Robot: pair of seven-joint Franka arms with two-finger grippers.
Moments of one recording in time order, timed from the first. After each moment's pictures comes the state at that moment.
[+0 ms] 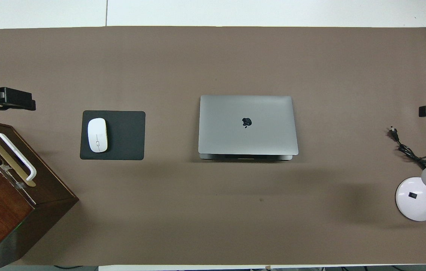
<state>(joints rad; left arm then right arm) 0.03 -0.04 -0.09 -1.63 -0.01 1.69 -0.06 -0.22 -0.07 0.05 -1.71 0.10 1.70 -0.06</state>
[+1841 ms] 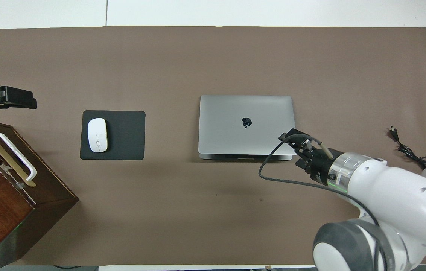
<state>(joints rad) 0.03 -0.04 -0.10 -1.64 -0.01 1.71 -0.06 0.31 -0.35 0.06 -2.50 0.46 2.59 0.90</state>
